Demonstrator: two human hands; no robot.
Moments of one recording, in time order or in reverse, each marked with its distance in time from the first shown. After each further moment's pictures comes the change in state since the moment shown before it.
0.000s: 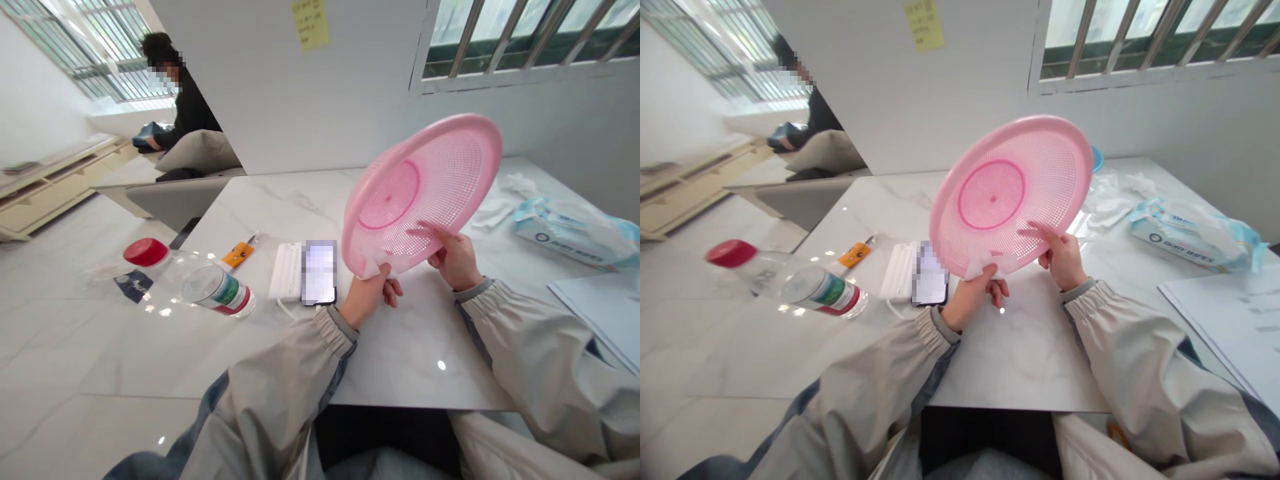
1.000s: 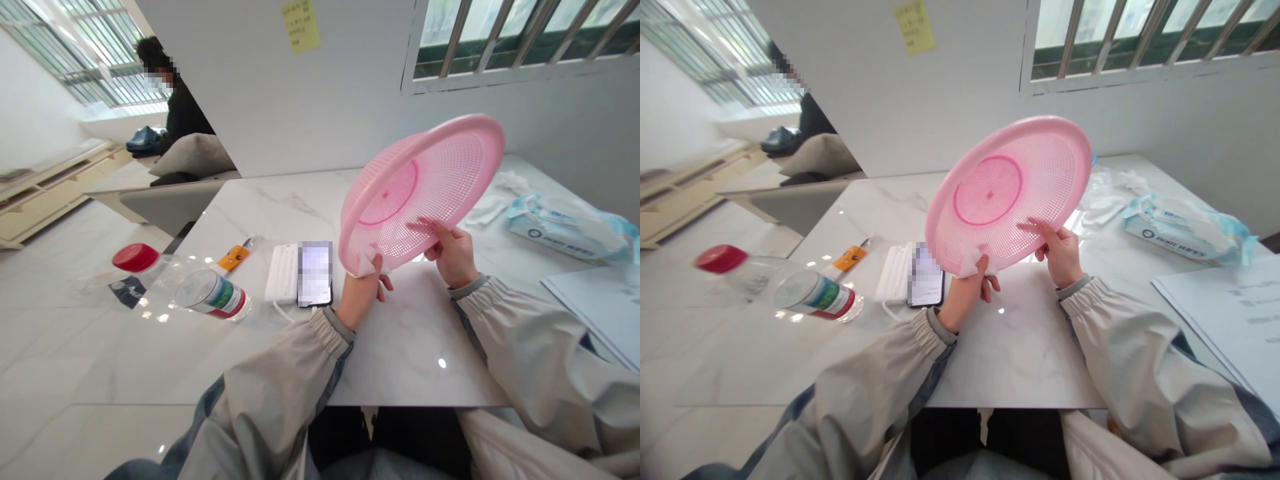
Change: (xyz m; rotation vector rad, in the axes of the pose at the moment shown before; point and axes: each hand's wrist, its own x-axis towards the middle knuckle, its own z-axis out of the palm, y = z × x) left_hand -0.009 0.015 0.005 0.173 0.186 0.112; right_hand 0.003 0.002 -0.001 0.001 0.085 -0.114
